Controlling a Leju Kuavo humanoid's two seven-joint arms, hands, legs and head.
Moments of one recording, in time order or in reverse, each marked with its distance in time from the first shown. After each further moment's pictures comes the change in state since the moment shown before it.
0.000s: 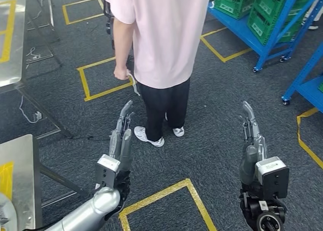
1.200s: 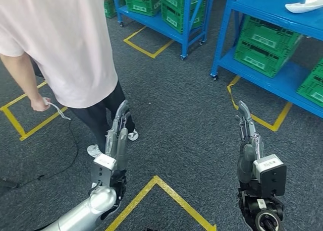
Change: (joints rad) left arm -0.007 0.016 0.000 -0.003 0.015 0.000 0.007; right arm -0.003 0.000 0.000 0.003 -0.015 -0.003 -0.003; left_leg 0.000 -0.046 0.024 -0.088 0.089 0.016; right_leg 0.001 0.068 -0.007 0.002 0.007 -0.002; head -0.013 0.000
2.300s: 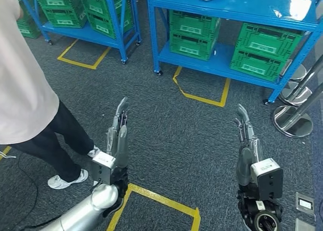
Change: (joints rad) left arm -0.021 -0.007 0.000 0.005 0.025 0.000 -0.027; right arm 0.015 0.003 -0.006 0.028 0.007 0.023 -0.035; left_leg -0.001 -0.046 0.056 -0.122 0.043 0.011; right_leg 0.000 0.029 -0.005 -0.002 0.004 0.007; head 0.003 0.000
